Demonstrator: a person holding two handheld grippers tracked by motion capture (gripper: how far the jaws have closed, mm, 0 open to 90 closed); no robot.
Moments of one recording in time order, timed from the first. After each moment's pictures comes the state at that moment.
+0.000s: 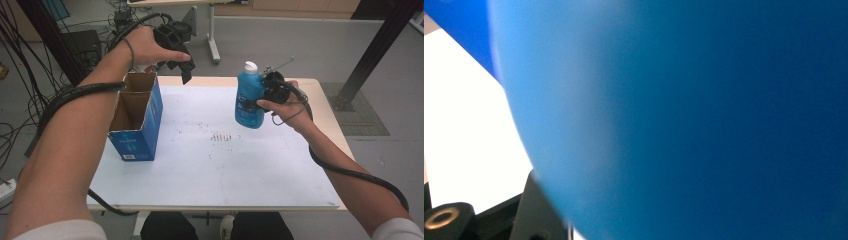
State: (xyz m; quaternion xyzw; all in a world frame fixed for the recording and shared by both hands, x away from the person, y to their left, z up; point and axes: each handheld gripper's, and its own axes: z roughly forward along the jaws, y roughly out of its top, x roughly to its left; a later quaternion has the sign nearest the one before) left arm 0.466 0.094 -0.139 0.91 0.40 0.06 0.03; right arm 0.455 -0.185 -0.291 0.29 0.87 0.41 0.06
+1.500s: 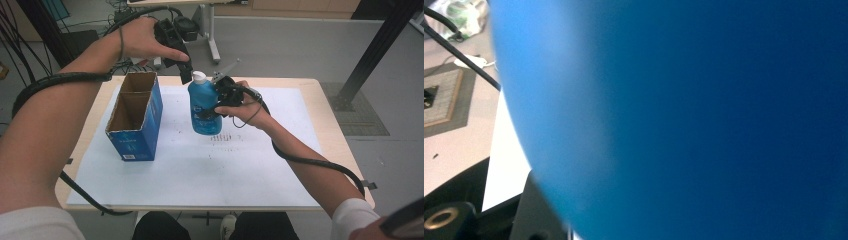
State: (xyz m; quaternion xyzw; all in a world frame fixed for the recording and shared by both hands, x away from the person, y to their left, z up) left arm 0.450 0.082 -0.124 0.96 0.27 0.07 0.03; right arm 0.457 -0.074 -0.303 0.12 0.89 0.43 -0.01
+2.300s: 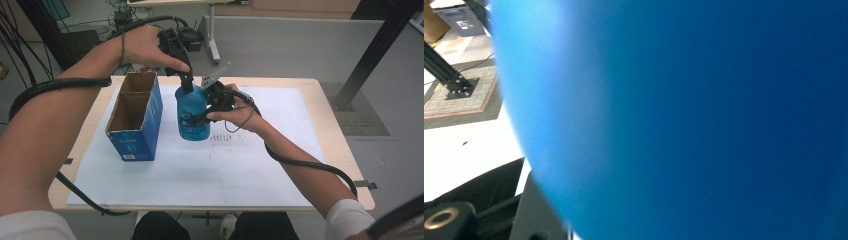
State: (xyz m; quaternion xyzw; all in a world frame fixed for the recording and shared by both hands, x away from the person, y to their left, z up) left arm 0.437 0.074 -0.138 0.97 0.23 0.03 0.02; right arm 0.440 -0.049 -0.300 0.05 0.88 0.46 -0.04
